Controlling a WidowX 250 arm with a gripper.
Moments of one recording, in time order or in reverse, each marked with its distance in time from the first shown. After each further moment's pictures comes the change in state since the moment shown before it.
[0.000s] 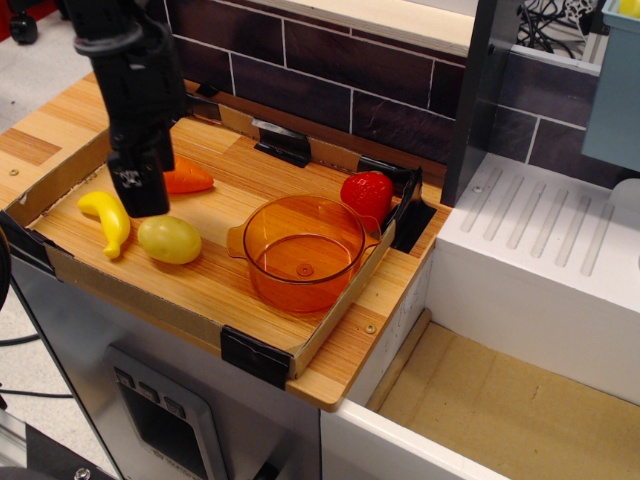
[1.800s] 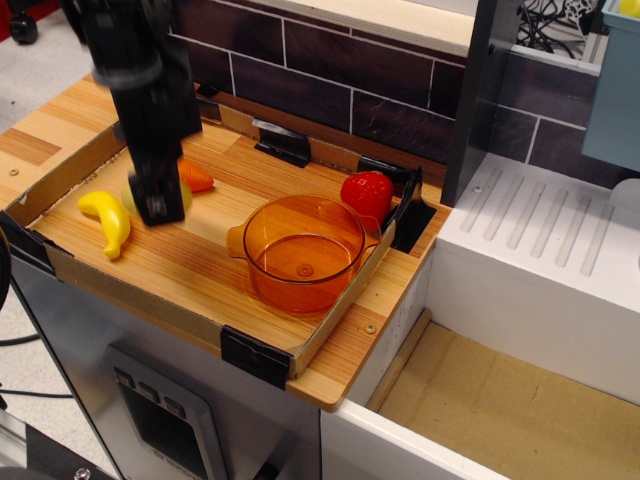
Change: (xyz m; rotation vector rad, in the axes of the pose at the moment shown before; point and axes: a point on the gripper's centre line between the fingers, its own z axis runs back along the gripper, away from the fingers) arm 0.005 -0.003 0.006 0.127 0.006 0.127
